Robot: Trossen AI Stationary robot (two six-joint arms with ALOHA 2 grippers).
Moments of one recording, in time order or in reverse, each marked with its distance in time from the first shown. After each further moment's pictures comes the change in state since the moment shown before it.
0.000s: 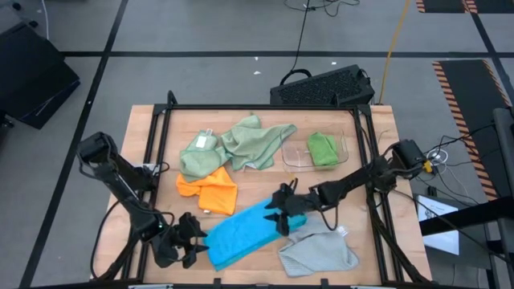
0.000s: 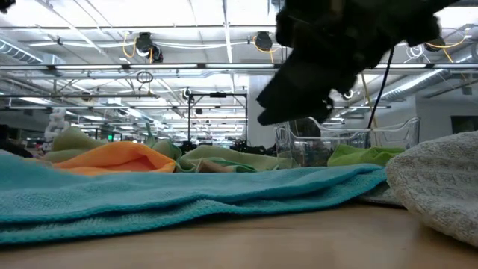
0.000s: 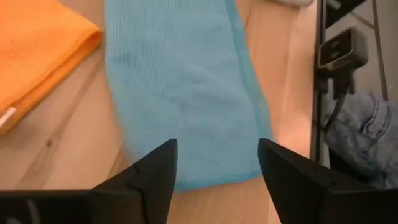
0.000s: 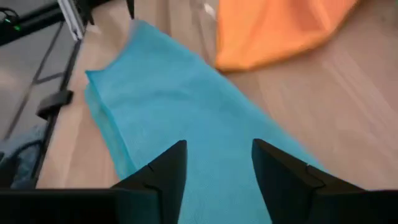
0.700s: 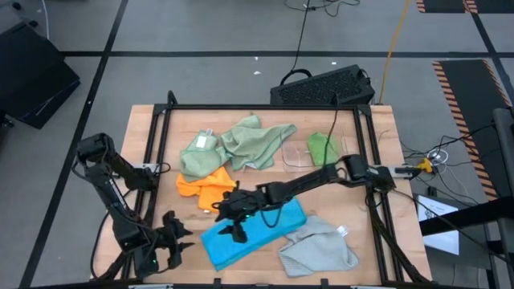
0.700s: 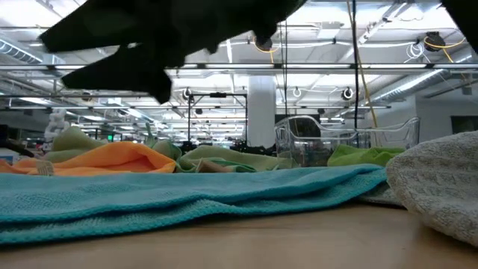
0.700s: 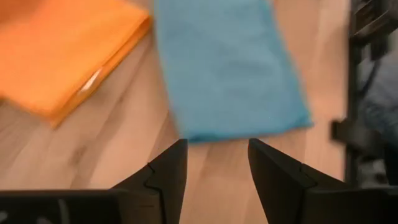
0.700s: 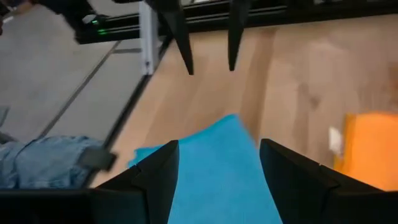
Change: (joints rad) left arm -0.193 -0.001 0.089 -0.394 -0.128 -0.216; right arm -0.129 0.532 0.816 -0.186 -0.416 -0.318
